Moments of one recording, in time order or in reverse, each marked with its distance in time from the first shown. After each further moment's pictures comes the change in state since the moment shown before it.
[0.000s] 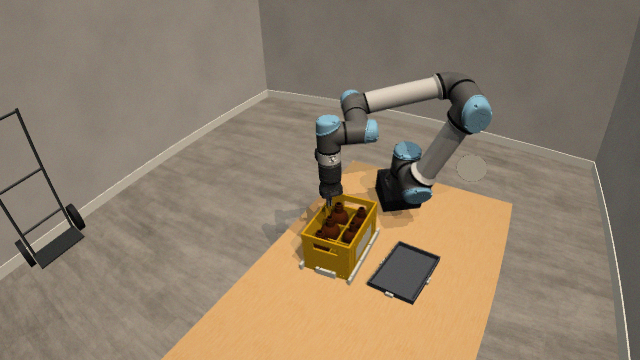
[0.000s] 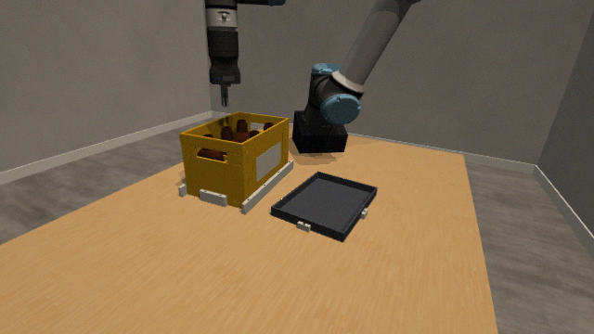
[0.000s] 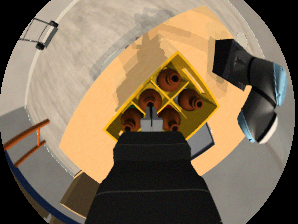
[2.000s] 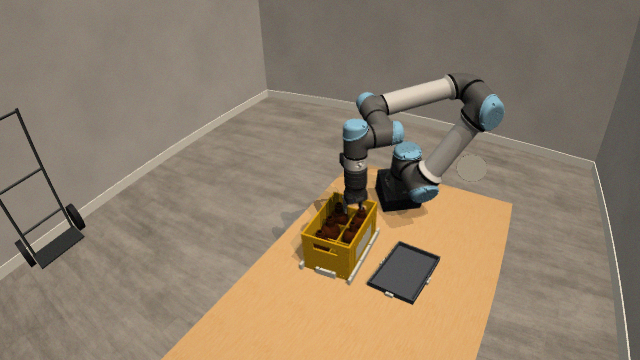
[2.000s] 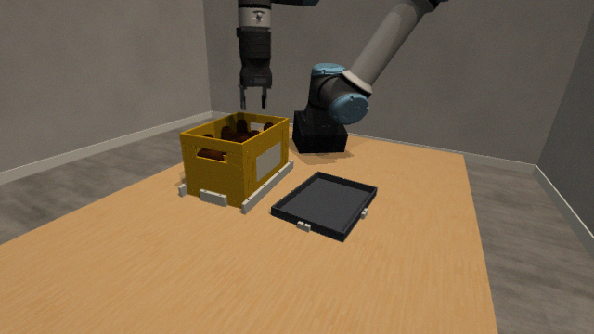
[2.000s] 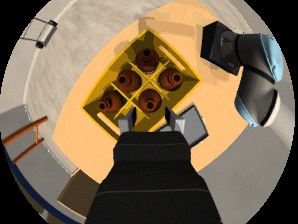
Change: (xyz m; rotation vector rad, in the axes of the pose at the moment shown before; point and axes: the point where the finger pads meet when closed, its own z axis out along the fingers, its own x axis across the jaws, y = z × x) arm 0.065 0.062 0.000 0.000 0.000 0.000
